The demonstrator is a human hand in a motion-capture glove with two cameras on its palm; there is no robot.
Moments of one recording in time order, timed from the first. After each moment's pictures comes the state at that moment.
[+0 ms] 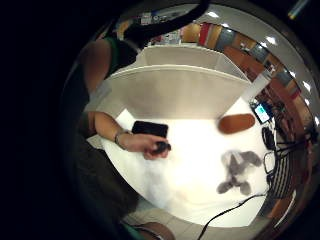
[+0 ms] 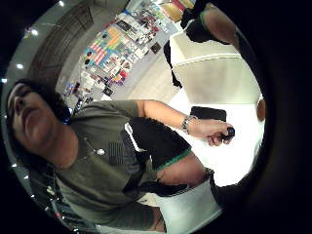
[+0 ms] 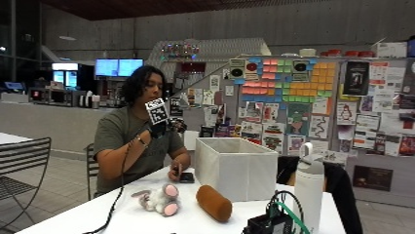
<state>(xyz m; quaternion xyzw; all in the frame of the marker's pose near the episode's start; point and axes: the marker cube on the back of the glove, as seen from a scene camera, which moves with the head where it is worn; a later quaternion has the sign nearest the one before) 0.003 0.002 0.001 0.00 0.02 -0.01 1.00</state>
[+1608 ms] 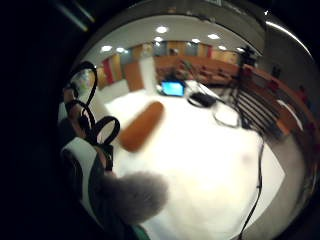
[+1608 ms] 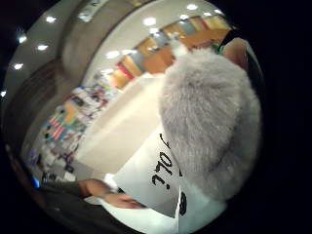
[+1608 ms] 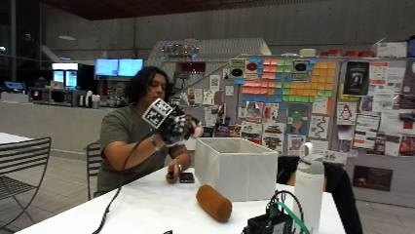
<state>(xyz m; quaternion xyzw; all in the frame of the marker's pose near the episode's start) 0.143 -0.028 -0.041 0.32 0.18 0.25 0.90</state>
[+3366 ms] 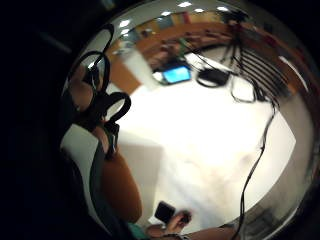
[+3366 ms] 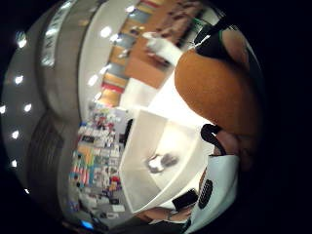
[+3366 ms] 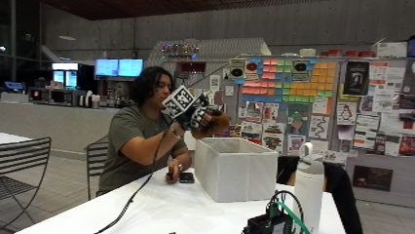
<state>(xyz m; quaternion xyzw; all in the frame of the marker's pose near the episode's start) 0.191 -0.131 -0.085 0.26 0.05 0.53 0.81</state>
